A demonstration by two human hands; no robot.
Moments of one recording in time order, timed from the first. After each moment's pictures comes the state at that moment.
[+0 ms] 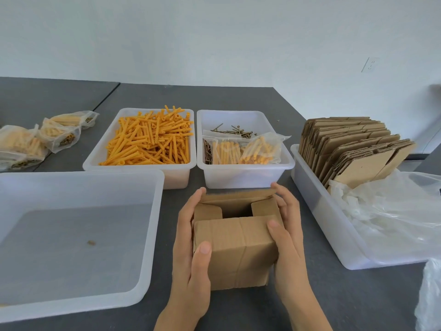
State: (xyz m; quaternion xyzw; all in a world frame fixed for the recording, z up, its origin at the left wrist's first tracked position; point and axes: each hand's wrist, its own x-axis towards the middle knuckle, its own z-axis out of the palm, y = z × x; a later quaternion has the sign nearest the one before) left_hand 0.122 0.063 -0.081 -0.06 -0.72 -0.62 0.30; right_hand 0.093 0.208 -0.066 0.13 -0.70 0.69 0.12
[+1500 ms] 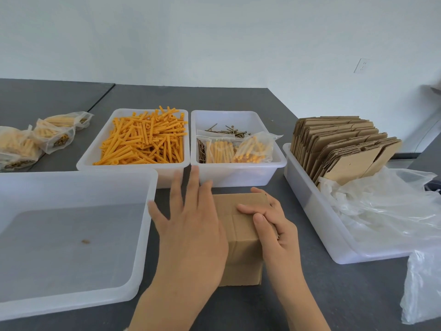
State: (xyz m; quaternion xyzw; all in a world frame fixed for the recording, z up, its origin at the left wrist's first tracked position) left_hand 0.119 0.070 -0.006 0.06 -0.98 -0.15 0.10; right_hand 0.100 0.210 -0.053 0.14 -0.71 0.68 0.12
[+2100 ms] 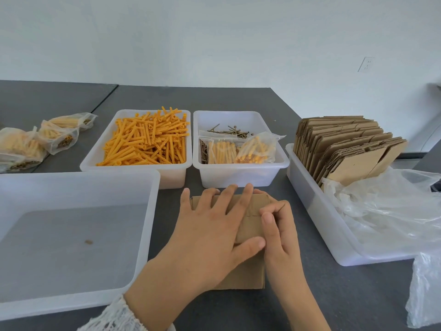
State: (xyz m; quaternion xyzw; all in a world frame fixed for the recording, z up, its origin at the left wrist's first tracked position) left_hand 0.109 0.065 0.004 -0.16 -0.99 -0.01 -0.03; right_hand 0.102 0.208 -0.060 0.12 -0.73 0.66 0.14
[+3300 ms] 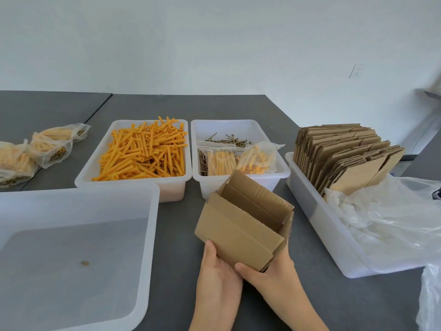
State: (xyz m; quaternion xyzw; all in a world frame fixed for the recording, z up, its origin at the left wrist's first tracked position) left_hand 0.100 0.102 -0.093 0.20 -0.22 -0.95 -0.05; right_hand 0.093 0.220 -0.101 0.00 -0.82 0.58 -0.01
